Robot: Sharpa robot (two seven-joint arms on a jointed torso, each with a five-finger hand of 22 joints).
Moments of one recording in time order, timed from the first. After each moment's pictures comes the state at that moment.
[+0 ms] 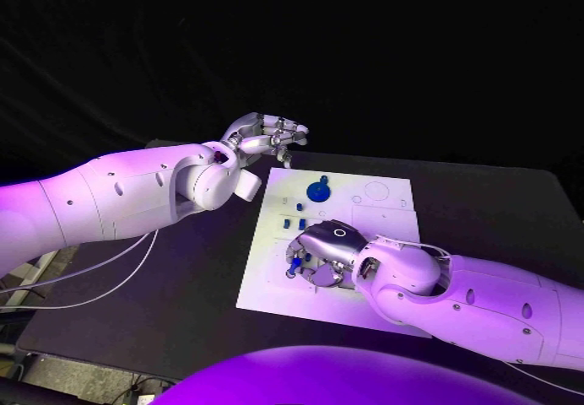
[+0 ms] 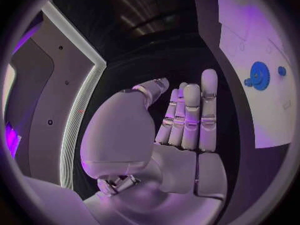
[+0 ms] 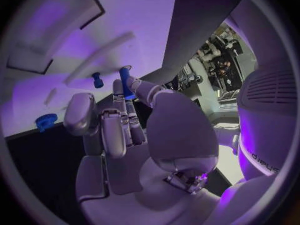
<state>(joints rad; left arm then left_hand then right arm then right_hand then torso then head) 1.23 -0.77 -0.08 1.36 -0.15 -0.17 0.35 1.34 -0.21 0.53 0.09 0.23 0.91 0.18 0.18 0.42 1.08 0.11 0.26 0.25 1.16 0.03 1.14 0.58 0.16 1.14 0.11 0.78 0.69 1.04 -0.59 -0.16 1.65 -1.74 -0.30 -0.12 1.27 -0.10 0.64 -0.05 0.06 1.03 0.13 0.22 0.45 1.19 0.07 0.20 0.10 1.47 0.00 1.44 1.27 0.11 1.35 0.10 1.14 1.26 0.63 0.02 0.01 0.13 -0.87</state>
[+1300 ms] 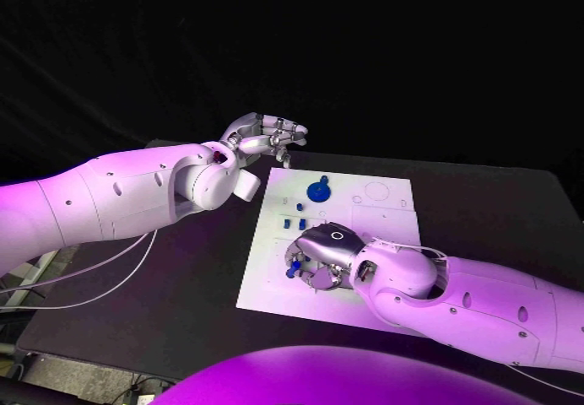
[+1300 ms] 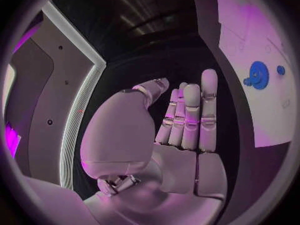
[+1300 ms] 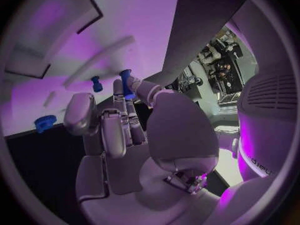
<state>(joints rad) 1.23 -0.78 -0.08 1.36 -0.15 -0.17 0.35 1.34 -0.21 0.53 0.09 0.23 0.91 0.18 0.18 0.42 1.08 0.11 0.26 0.25 1.16 0.03 1.14 0.58 0.16 1.14 0.11 0.78 0.69 1.03 -0.59 -0.17 1.65 -1.76 -0.29 -0.14 1.27 -0.11 0.63 -0.05 0.06 1.03 0.13 0.22 0.45 1.19 0.07 0.19 0.10 1.47 0.00 1.44 1.26 0.11 1.35 0.10 1.13 1.26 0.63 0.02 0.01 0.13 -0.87</state>
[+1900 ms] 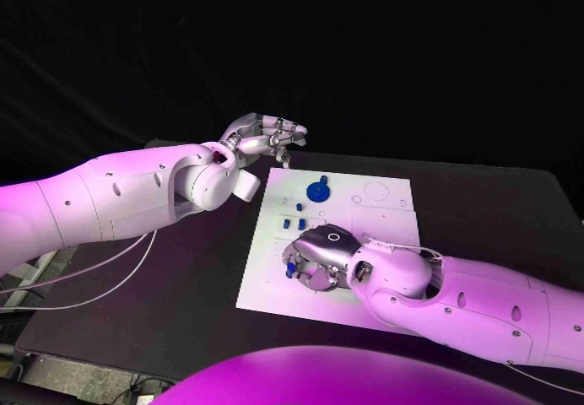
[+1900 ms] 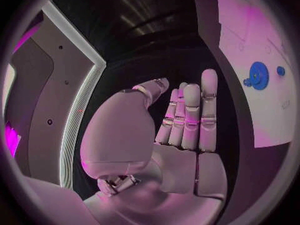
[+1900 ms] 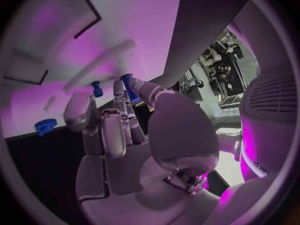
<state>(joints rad) 1.23 -0.78 -0.08 1.37 -0.15 -0.17 0.35 1.34 -0.21 0.53 0.09 0.23 0.91 0.18 0.18 0.42 1.08 0.11 0.26 0.25 1.16 0.03 1.14 0.58 0.16 1.14 0.11 0.78 0.69 1.03 -0.57 -0.17 1.63 -1.77 -0.26 -0.16 1.22 -0.16 0.60 -0.02 0.11 0.91 0.15 0.15 0.45 1.18 0.08 0.18 0.12 1.47 0.00 1.44 1.25 0.11 1.34 0.11 1.10 1.24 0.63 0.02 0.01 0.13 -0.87</state>
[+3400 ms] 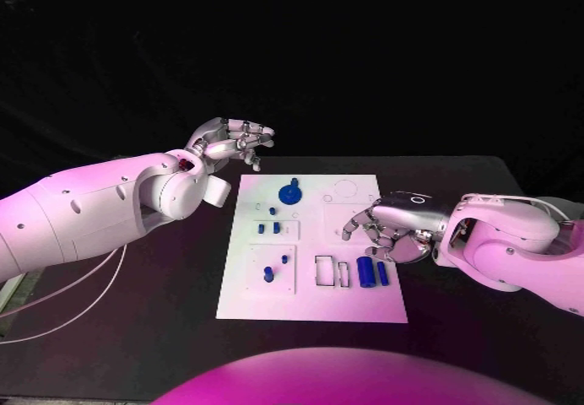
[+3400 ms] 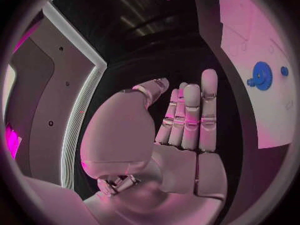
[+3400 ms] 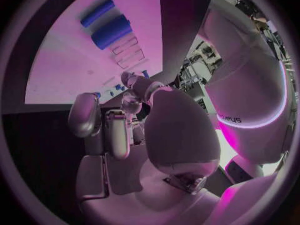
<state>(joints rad) 1.23 -0.77 -0.08 1.34 -0.15 -0.17 0.34 1.34 -0.21 0.53 0.09 0.23 0.91 0.19 0.18 0.41 1.07 0.11 0.27 0.25 1.16 0.03 1.15 0.58 0.16 1.14 0.11 0.78 0.69 1.22 -1.08 -0.17 1.85 -1.63 -0.16 0.11 1.34 -0.18 0.61 -0.14 0.16 0.81 0.06 0.24 0.47 1.19 -0.02 1.09 1.00 1.46 -0.07 1.46 1.30 0.11 1.36 0.04 1.13 1.31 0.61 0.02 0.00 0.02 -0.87</state>
